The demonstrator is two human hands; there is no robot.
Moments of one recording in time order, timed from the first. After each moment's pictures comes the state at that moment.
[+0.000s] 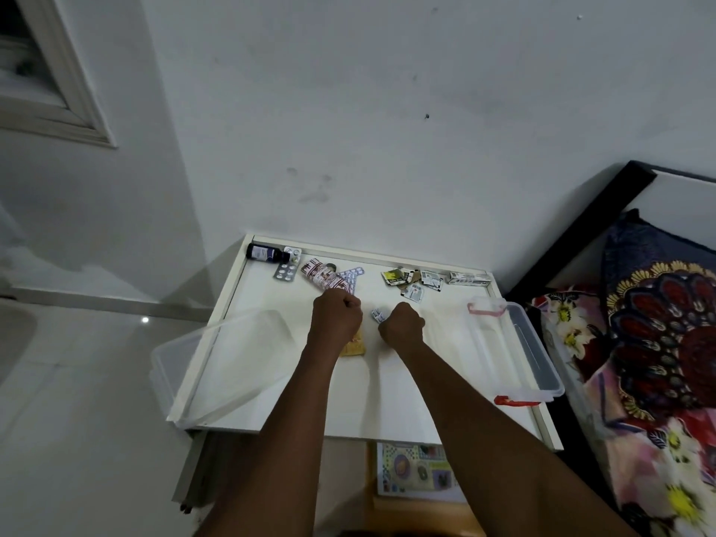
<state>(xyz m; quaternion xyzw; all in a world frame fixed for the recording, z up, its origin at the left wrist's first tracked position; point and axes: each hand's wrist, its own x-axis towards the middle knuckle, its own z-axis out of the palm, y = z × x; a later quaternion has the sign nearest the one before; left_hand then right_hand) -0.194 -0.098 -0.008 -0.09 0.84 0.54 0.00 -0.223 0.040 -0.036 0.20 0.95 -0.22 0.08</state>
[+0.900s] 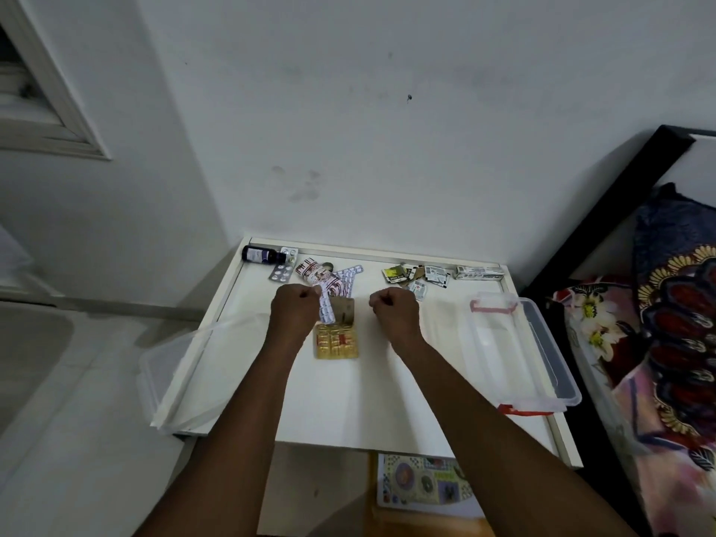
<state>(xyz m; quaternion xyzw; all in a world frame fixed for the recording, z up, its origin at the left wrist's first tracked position) -0.212 -0.123 -0.013 -0.21 0.80 0.56 -0.03 -0.238 0.058 -0.036 0.10 0.83 -0.55 0.00</state>
